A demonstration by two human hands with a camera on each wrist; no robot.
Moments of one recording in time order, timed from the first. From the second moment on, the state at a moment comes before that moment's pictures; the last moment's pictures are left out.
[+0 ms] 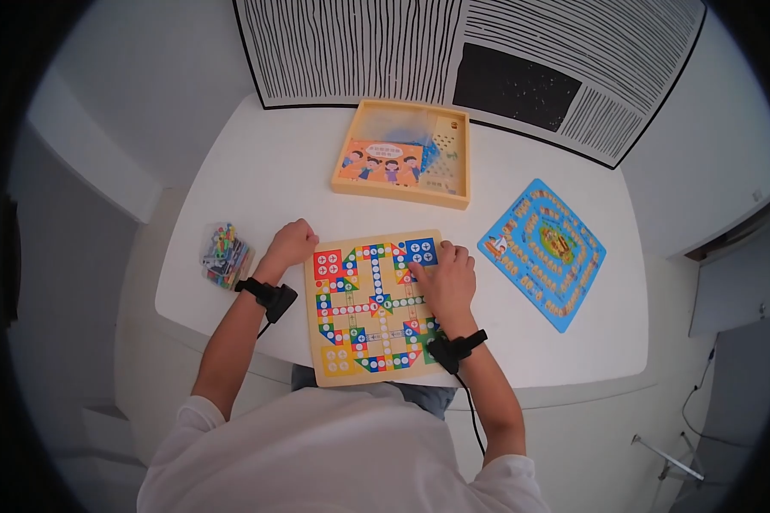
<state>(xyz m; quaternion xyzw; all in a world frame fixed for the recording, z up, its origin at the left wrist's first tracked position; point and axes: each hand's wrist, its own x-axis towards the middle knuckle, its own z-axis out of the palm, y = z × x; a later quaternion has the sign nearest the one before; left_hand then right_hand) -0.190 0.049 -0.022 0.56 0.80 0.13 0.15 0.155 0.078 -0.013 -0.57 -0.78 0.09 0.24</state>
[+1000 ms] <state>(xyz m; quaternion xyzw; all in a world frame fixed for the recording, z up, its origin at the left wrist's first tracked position) -0.209 0.007 0.029 0.30 0.63 0.49 0.52 0.184 0.074 -0.013 -0.62 -0.63 0.32 0.35</state>
